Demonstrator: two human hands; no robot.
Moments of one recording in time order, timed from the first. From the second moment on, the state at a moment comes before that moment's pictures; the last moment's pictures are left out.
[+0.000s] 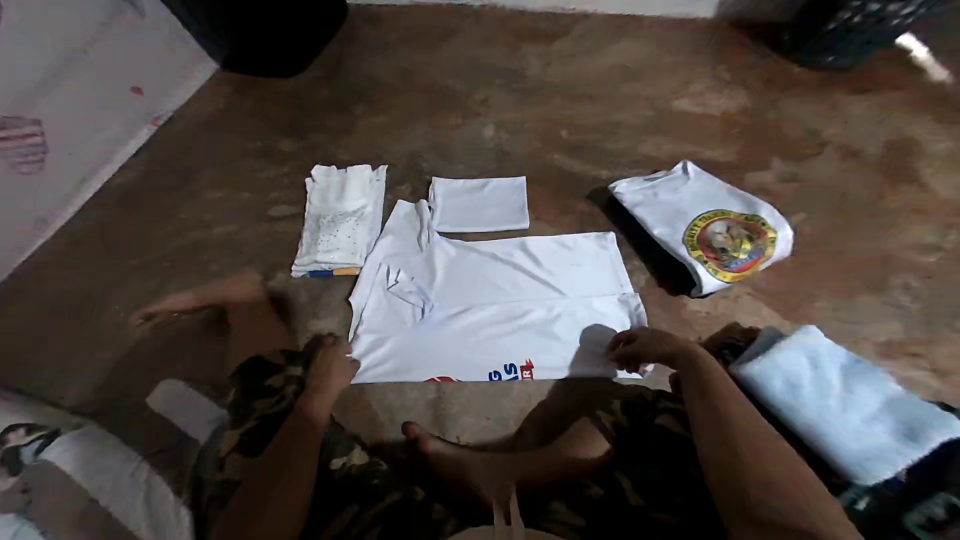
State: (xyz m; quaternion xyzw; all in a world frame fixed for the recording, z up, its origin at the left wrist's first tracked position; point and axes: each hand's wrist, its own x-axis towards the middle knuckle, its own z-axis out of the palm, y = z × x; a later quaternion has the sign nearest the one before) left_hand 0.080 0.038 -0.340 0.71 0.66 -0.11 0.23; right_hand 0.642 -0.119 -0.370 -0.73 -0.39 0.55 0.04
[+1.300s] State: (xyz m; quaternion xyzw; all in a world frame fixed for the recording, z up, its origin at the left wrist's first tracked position) left_hand 0.087 0.036 -0.366 0.49 0.75 -0.12 0.42; right_hand 0.642 -0.124 -0.386 -0.80 -0.21 0.56 -0.02
